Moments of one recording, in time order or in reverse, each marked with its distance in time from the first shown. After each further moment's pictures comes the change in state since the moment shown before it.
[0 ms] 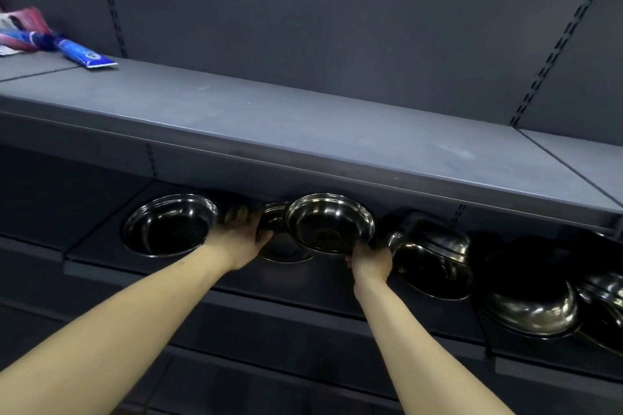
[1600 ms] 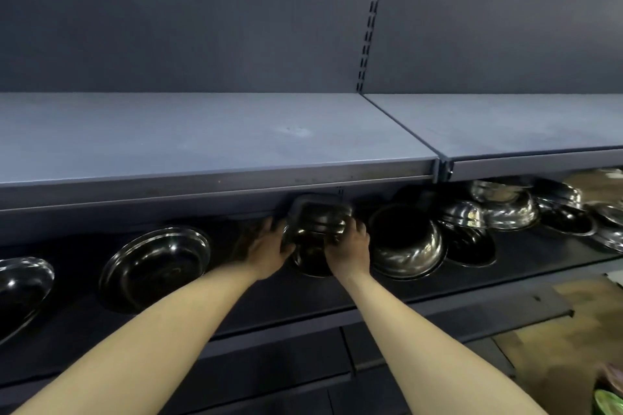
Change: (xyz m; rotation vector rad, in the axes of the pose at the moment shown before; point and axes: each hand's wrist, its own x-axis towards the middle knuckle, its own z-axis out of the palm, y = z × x) left_hand 0.047 0.266 0.008 -0.239 -0.057 0.416; right_hand 0.084 -0.011 -0.159 -0.689 0.136 -0.278
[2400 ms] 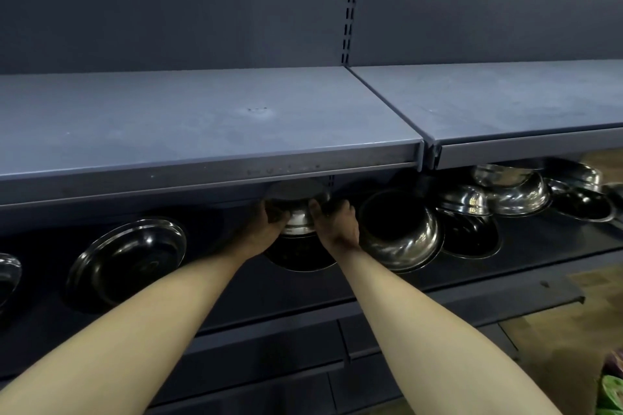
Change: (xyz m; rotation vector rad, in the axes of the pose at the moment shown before) left_hand 0.045 0.020 0.017 -0.543 0.055 -0.268; right_hand 0.062 0.015 0.003 0.120 -0.095 0.125
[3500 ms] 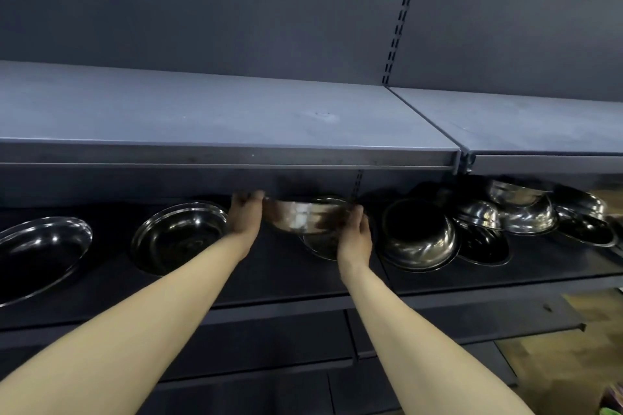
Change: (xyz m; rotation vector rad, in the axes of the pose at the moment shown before) left_hand -0.069 -0.031 -0.077 -0.683 0.339 -0.171; right_hand -0.099 -0.018 0.022 0.716 0.080 0.060
